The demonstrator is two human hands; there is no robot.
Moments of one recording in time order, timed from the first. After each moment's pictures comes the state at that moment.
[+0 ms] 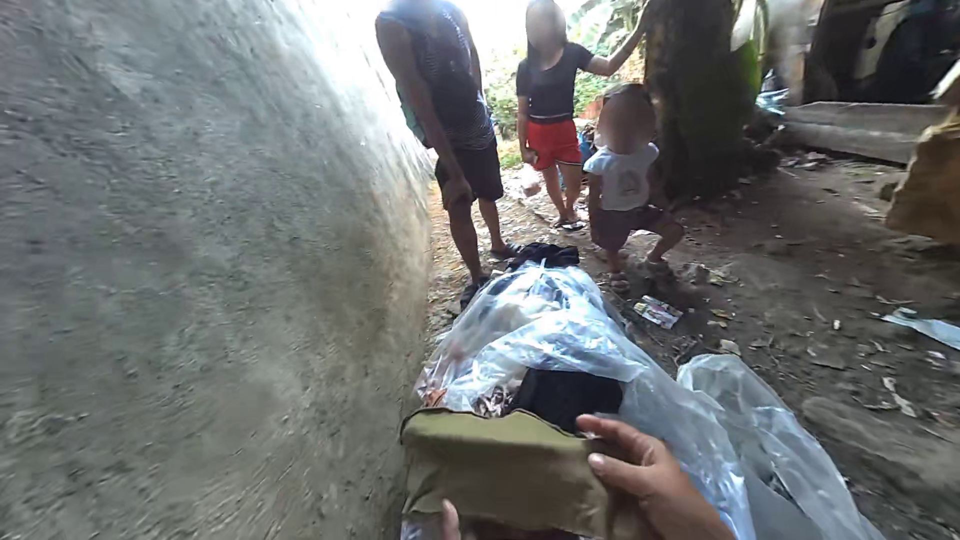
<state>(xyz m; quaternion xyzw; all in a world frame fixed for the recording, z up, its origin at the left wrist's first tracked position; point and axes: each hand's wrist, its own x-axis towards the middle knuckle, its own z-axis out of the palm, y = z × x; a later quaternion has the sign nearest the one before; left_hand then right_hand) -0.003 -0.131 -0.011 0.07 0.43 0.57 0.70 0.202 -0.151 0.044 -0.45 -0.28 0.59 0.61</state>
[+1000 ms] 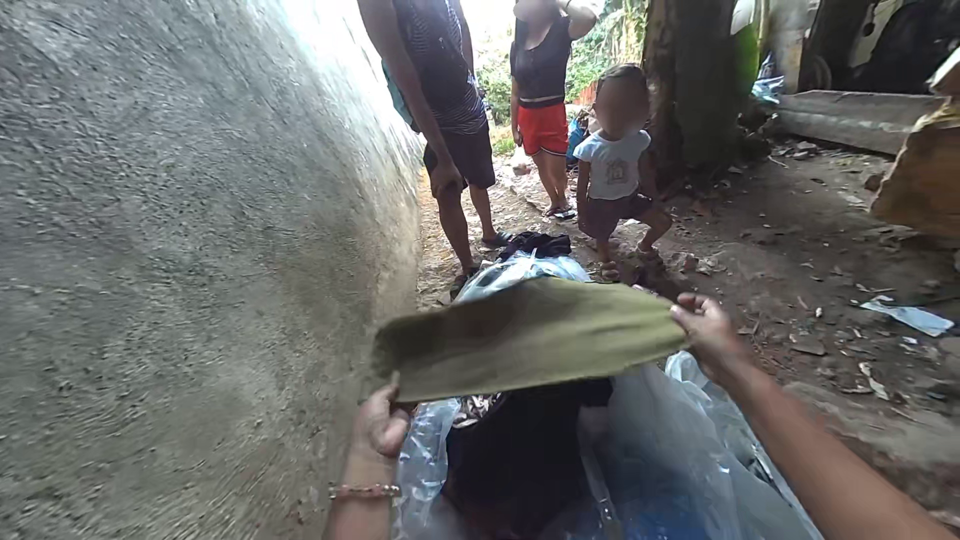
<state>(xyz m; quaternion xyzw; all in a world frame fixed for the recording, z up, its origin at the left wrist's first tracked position) -0.049 0.049 0.038 0.18 0.55 0.58 0.57 0.381 -0.053 0.012 -0.70 -0.24 0.31 0.59</state>
